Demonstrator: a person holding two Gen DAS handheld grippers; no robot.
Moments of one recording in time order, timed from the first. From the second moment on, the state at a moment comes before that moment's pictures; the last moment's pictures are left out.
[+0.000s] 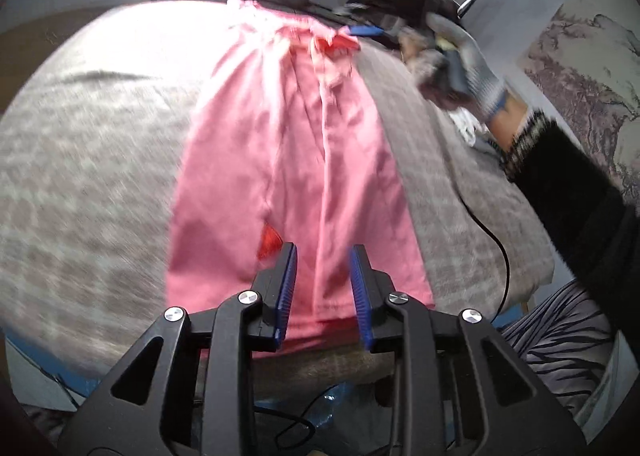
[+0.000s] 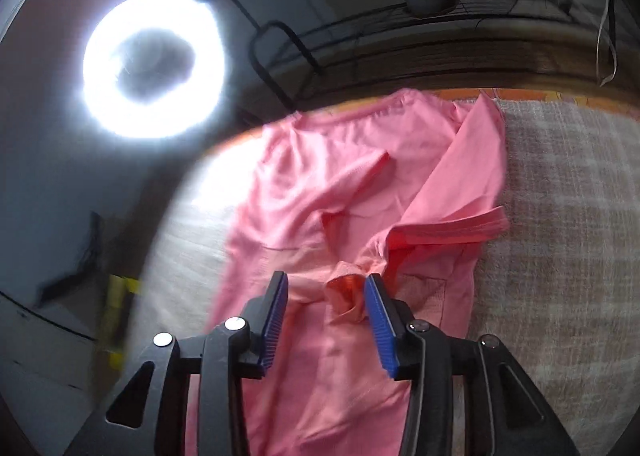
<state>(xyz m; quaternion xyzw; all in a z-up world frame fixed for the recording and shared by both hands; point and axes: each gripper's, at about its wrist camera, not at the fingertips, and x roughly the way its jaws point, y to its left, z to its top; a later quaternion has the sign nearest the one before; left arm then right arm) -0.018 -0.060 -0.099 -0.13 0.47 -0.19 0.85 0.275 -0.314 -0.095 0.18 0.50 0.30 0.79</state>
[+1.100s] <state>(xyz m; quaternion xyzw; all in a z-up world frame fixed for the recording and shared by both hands) 0.101 -0.067 -0.058 -0.18 0.44 -0.24 0.84 0.381 -0.274 -0.080 0.12 0.50 0.25 0.82</state>
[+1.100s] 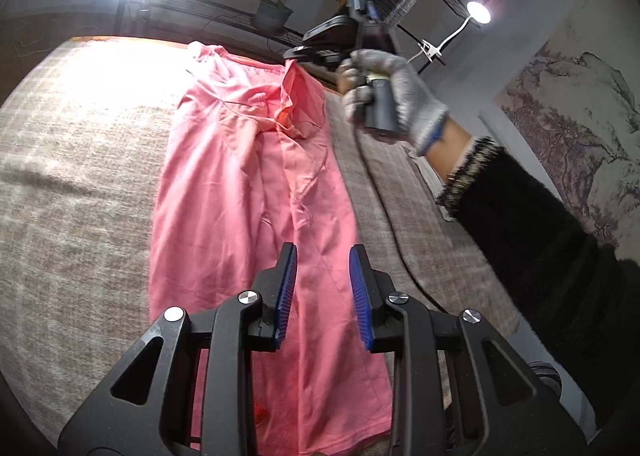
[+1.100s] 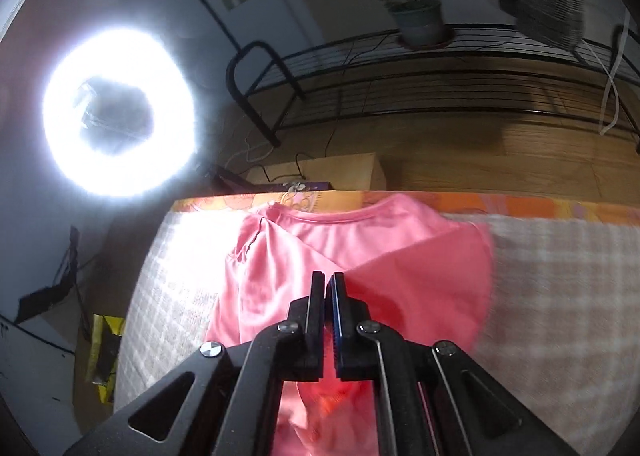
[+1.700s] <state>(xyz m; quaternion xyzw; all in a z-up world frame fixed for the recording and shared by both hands) 0.096 -0.049 -0.062 -0.19 0.45 -0.22 0.84 0.372 -0.277 -0.078 0.17 0.48 0.29 0.81</state>
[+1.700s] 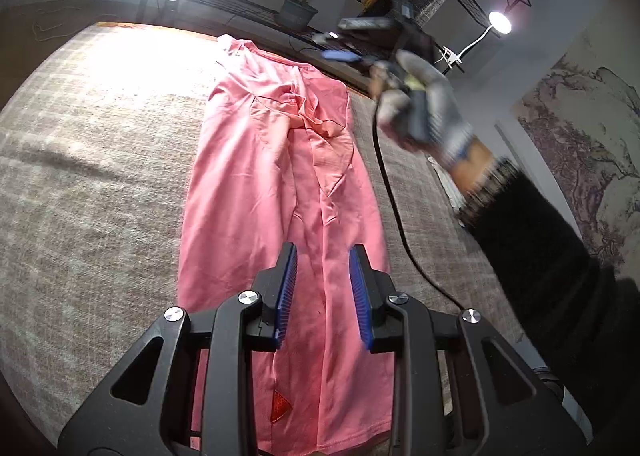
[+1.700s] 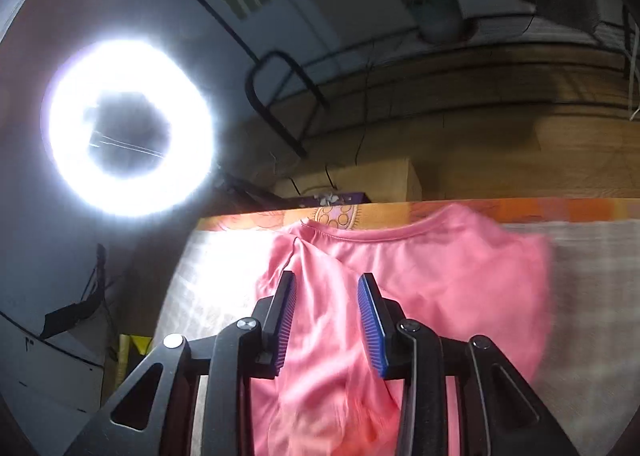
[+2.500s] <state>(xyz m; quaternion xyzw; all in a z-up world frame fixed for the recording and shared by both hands) 0.088 -0.042 -0.060 -0.18 0.45 -0.19 0.86 0.259 -0.235 -0.099 0.00 0.51 0.29 0.81</state>
